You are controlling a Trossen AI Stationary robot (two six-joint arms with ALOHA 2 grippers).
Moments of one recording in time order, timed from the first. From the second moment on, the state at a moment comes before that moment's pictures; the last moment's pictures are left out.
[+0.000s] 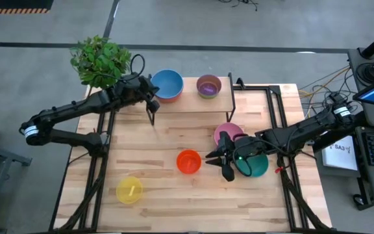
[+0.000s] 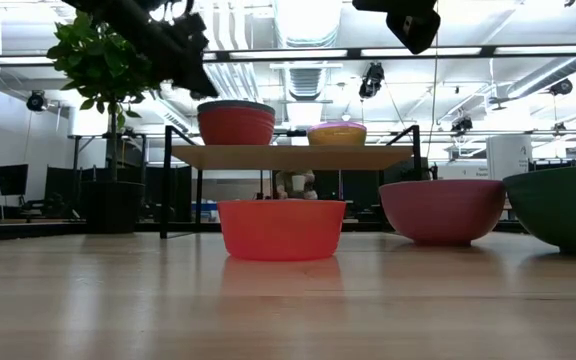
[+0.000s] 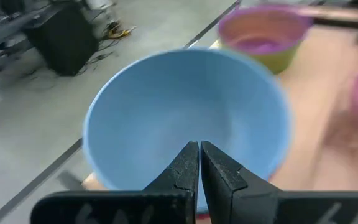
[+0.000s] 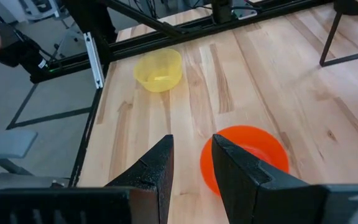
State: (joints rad) left arm 0.48 1.12 0.95 -0.30 -0.22 0.08; right arm 0.31 1.29 0.96 -0.12 0.13 0.40
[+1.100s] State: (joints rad) left arm -0.21 1.23 0.92 -0.30 0.00 -0.16; right arm 0.31 1.39 0.98 -0.52 -0.02 0.78
